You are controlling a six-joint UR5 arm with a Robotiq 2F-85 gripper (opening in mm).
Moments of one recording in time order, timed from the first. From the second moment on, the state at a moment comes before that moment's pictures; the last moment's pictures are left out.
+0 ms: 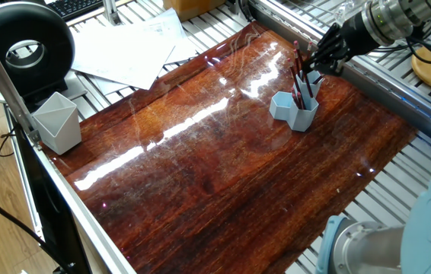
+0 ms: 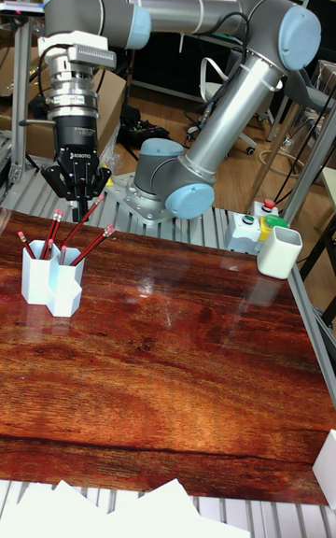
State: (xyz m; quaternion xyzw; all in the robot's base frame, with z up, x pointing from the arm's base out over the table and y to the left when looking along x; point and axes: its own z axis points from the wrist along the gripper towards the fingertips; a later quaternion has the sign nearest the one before) arm 0.445 -0.140 0.182 -0.32 0.90 0.04 0.31
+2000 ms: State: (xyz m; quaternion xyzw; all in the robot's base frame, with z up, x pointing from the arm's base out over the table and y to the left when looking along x) arm 0.427 -0.145 0.155 -0.34 0.87 0.08 0.35
